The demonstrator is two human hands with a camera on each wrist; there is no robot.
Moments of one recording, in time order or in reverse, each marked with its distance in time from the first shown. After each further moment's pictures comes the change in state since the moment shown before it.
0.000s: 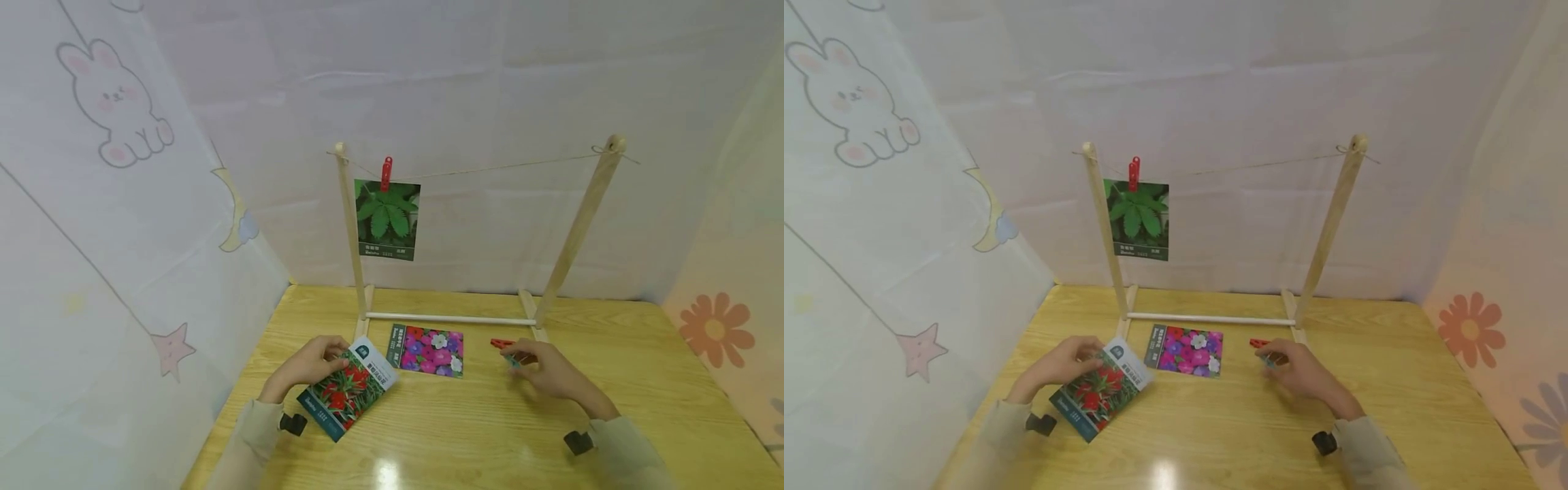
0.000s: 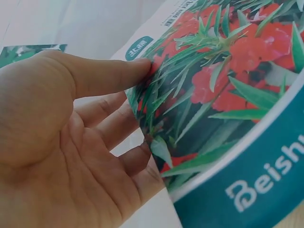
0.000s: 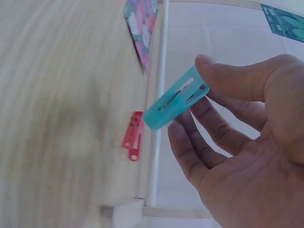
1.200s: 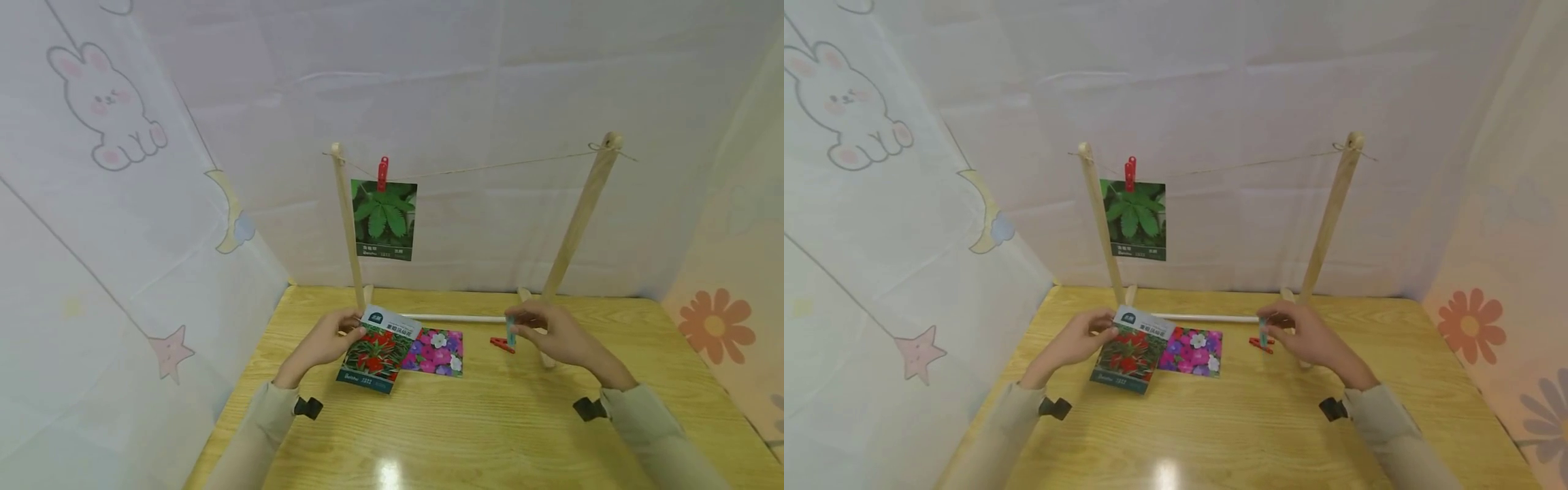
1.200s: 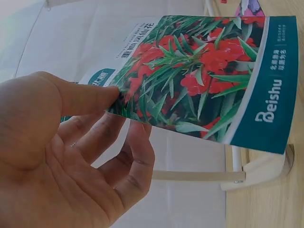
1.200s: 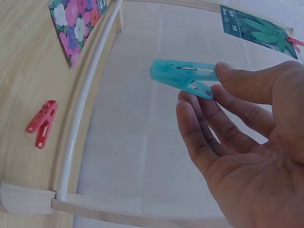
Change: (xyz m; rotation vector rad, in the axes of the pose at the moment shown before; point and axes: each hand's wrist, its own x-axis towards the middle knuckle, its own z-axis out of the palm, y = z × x) left_hand 0.028 0.060 -0.007 -0.054 0.141 0.072; right_hand 0.025 -0.045 -0.058 -0.060 0.117 -0.092
